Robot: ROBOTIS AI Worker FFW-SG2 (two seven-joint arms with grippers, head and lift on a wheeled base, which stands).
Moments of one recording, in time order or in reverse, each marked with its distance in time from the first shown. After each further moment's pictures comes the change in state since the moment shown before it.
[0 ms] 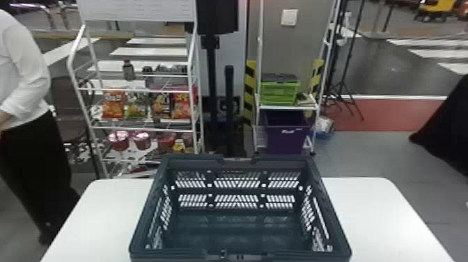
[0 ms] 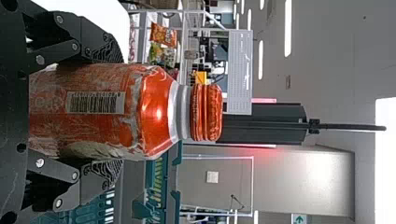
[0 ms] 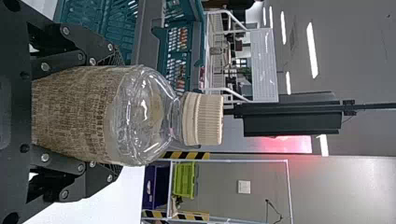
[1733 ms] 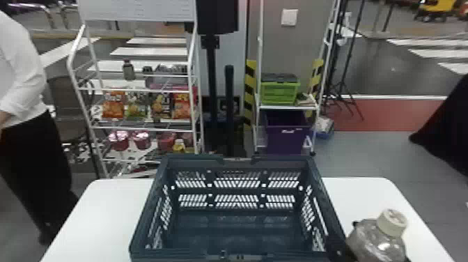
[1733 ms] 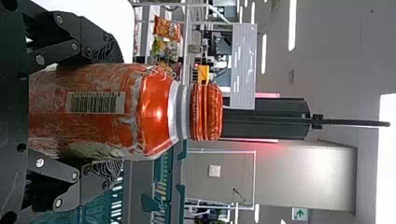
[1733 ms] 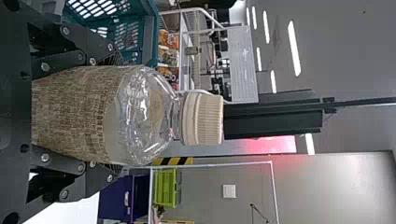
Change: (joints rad) left arm -0.018 0.072 -0.032 0.041 0.028 -0.024 0.034; right arm -0.271 0.000 0.133 -0.290 0.067 0.520 -0.128
